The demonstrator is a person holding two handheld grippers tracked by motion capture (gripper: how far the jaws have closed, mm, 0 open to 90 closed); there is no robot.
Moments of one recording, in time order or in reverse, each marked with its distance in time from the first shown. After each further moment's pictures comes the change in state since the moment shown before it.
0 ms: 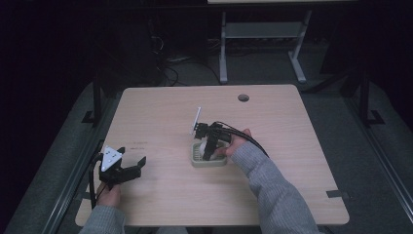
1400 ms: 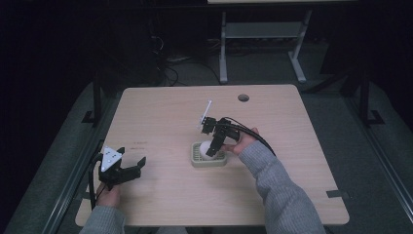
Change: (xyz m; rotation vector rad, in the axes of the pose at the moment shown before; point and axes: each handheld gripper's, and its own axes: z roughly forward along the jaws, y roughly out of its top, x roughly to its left) left arm 0.000 0.000 -0.001 0.003 0.000 0.002; right arm -0.001 -0.020 -0.031 -0.100 -0.009 0.044
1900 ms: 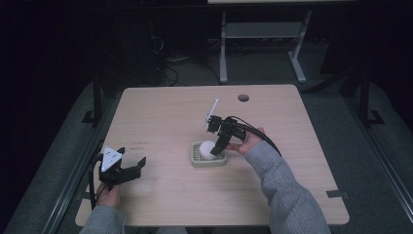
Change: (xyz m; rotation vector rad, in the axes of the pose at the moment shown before) left arm 0.000 0.000 0.000 0.001 0.000 0.001; right arm -0.001 -0.014 -0.013 -0.017 -0.010 0.017
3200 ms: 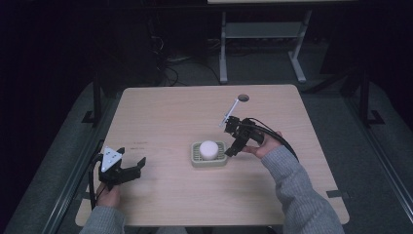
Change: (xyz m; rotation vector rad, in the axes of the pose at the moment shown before) left arm 0.000 0.000 -0.001 -0.002 0.002 -0.003; right arm -0.003 -0.045 -0.023 -0.026 -0.019 0.066
